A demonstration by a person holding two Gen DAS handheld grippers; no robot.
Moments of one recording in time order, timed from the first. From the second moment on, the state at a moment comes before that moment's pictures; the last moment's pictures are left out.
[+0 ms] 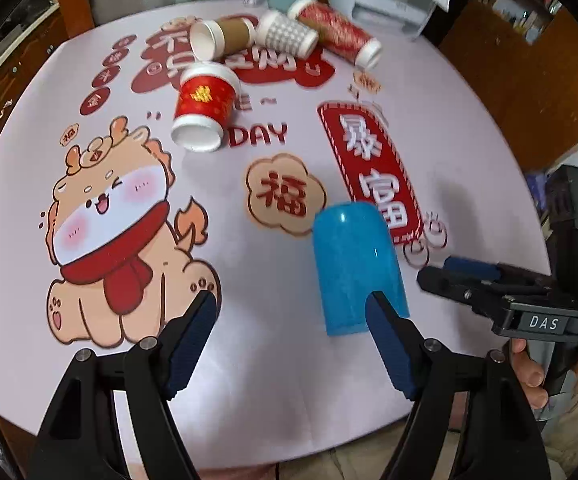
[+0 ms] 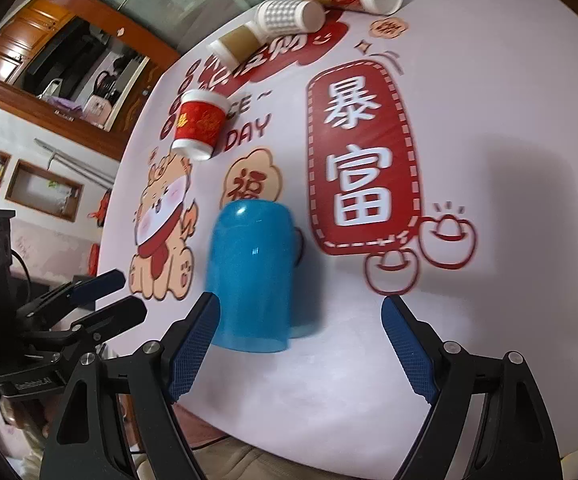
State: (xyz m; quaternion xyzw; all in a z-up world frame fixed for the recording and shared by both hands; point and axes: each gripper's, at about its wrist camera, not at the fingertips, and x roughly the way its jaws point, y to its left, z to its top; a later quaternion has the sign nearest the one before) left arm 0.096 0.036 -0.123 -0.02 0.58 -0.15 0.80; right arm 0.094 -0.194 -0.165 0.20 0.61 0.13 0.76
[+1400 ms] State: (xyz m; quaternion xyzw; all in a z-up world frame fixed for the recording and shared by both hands) left arm 0.121 0.090 -0.185 -0.07 0.63 -0.13 0.77; right arm 0.159 -0.124 -0.237 0.24 0.68 0.24 0.65
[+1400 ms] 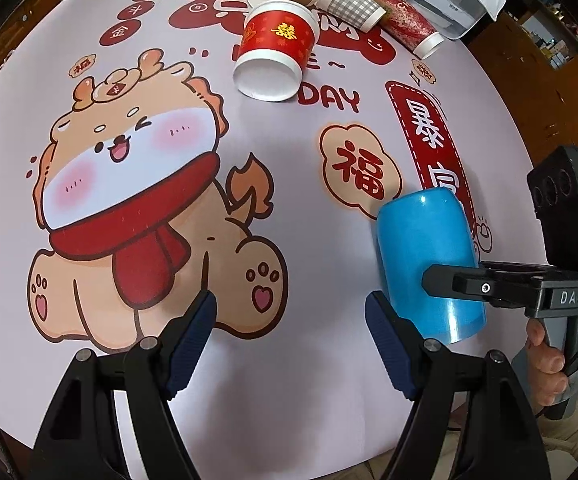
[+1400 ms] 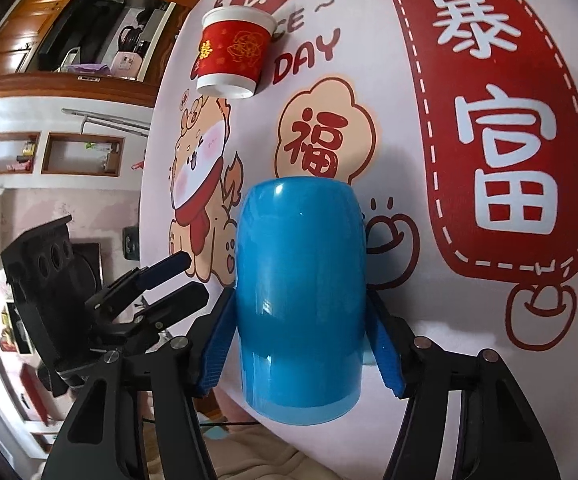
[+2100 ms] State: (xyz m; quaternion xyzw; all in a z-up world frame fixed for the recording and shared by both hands) left arm 0.117 0.085 -0.186 -0.07 0.62 -0.13 0.77; right arm 0.151 -0.138 -0.191 0.14 0.44 0.16 0.87
